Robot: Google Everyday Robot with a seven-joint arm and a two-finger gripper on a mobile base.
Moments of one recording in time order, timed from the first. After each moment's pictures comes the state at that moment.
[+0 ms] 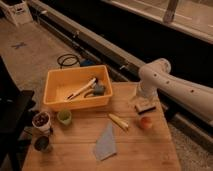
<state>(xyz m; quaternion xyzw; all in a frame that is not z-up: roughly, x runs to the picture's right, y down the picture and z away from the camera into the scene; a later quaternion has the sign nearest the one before) 0.215 0.076 0.800 -0.17 0.22 0.78 0.56</state>
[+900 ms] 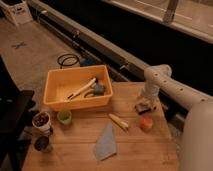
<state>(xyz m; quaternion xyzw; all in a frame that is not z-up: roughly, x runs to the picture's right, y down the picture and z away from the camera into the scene) 0.254 0.105 0.897 -0.20 0.29 0.83 0.43</state>
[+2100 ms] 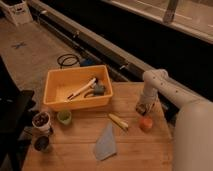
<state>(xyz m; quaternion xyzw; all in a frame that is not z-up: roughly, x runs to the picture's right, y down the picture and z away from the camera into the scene) 0.253 0.134 0.914 -0.22 0.32 0.82 0.42</state>
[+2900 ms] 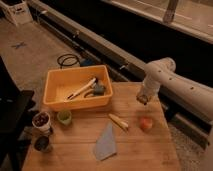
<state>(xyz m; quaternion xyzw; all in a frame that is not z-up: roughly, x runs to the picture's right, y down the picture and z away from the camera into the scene) 0.233 0.041 0.813 -0.15 0.20 0.83 0.50</state>
